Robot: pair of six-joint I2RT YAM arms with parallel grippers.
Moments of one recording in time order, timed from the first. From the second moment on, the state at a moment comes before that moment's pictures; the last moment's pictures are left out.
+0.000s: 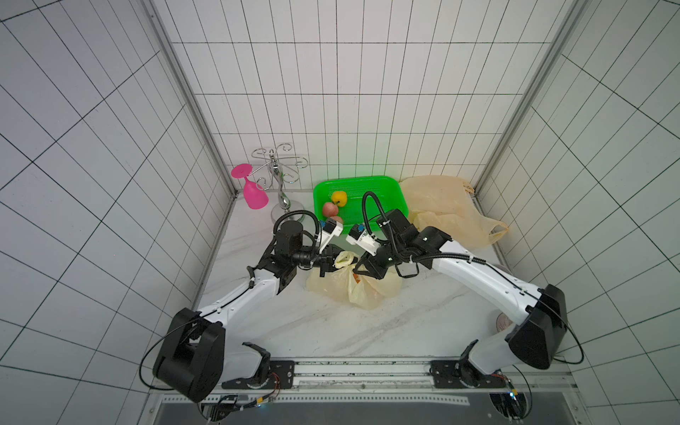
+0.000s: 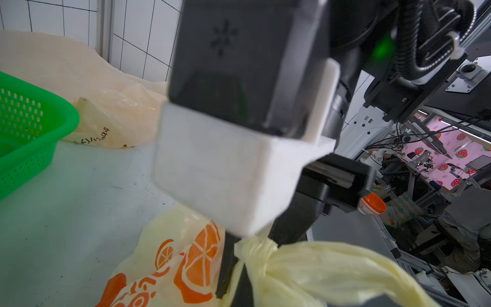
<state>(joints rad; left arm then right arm) -0.41 1.30 0.77 0.29 1.16 -0.28 0.77 1.51 1.37 -0.76 -0.43 -0.10</state>
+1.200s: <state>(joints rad) -0.48 1.29 0.63 0.57 1.05 -0.58 0.76 1.30 0.92 0.03 -0.04 -0.04</state>
